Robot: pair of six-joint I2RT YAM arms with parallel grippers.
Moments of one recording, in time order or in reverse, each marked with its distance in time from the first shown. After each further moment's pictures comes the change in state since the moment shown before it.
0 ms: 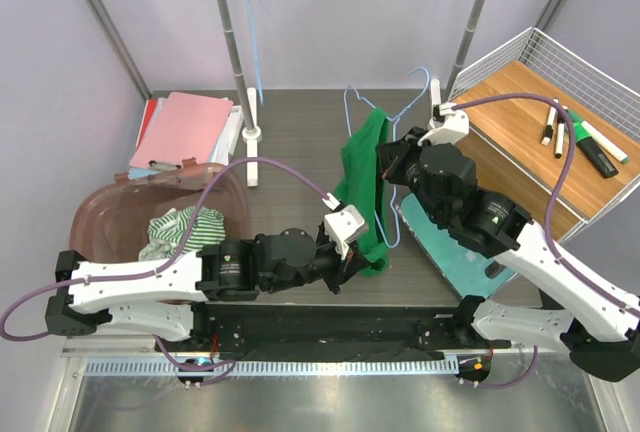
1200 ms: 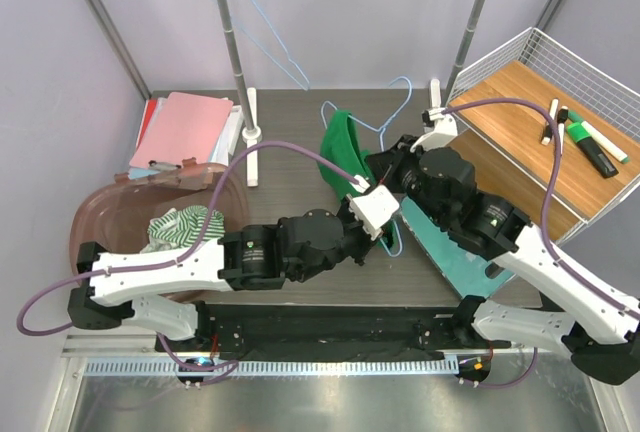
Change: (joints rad) left arm -0.001 0.192 0.257 0.021 -0.230 0.301; right arm -0.008 -0.040 -0.045 0.010 -0.192 0.007
